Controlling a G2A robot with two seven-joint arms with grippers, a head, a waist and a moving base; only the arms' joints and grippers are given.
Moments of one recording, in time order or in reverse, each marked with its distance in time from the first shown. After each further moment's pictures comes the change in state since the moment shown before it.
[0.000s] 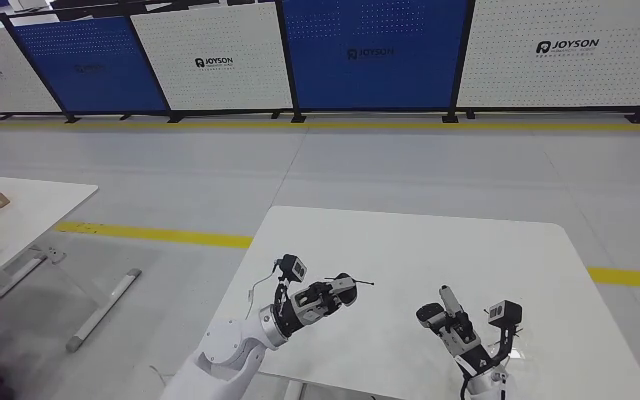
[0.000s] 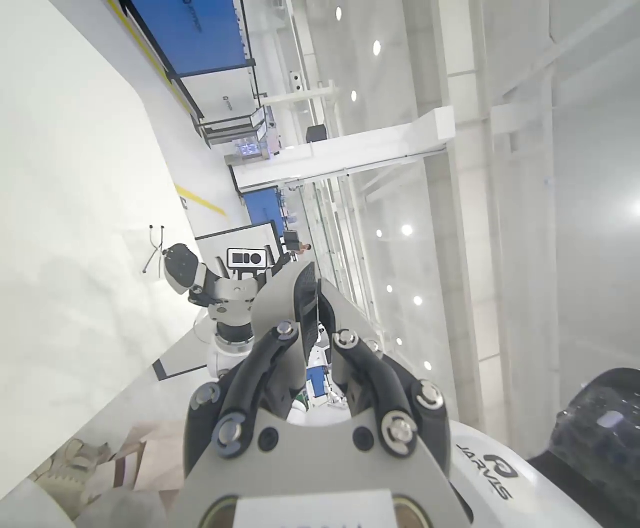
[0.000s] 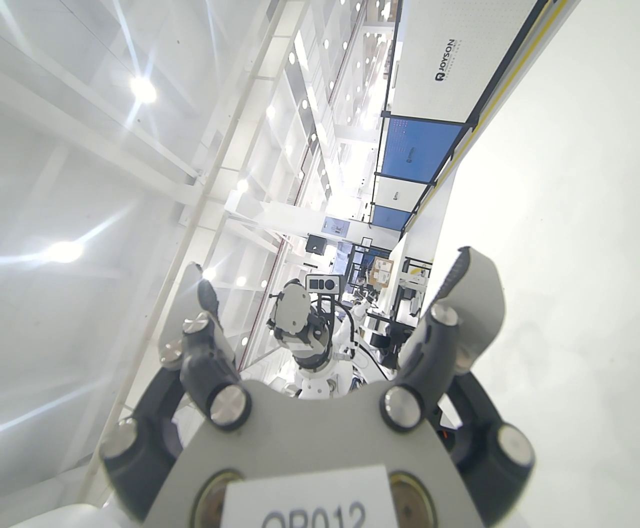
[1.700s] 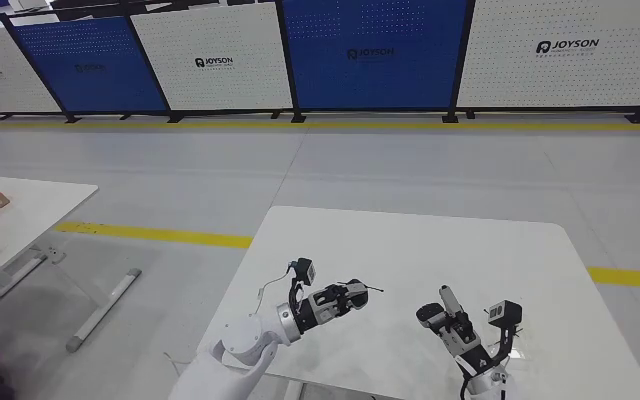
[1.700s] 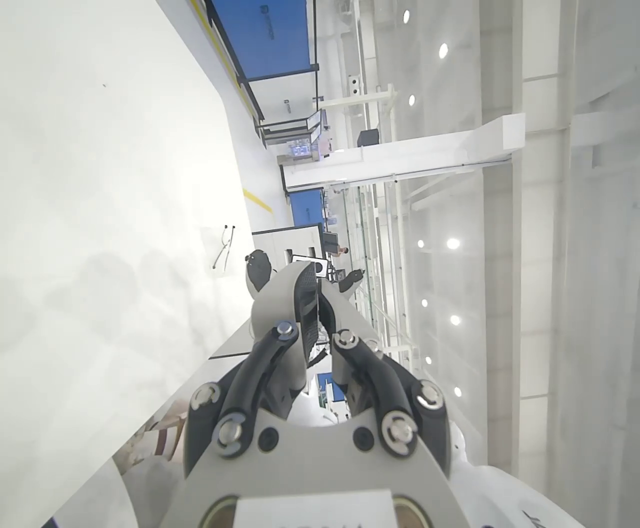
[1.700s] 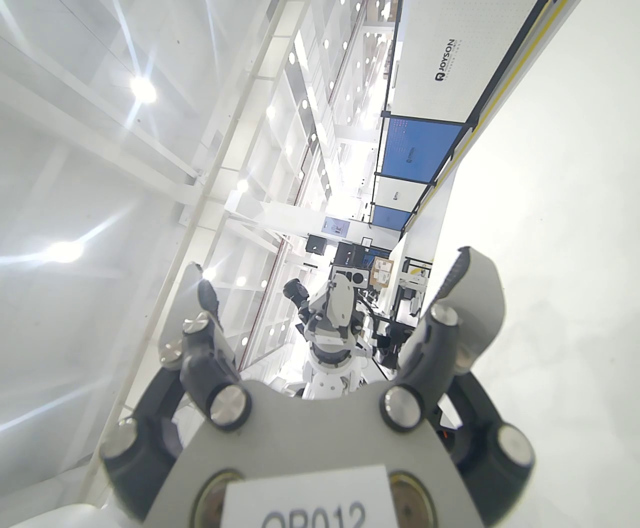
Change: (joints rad) left arm -0.091 0.000 0.096 0.098 0.119 0.104 0.073; right arm 0.000 0.000 0.000 0.000 0.000 0.000 0.000
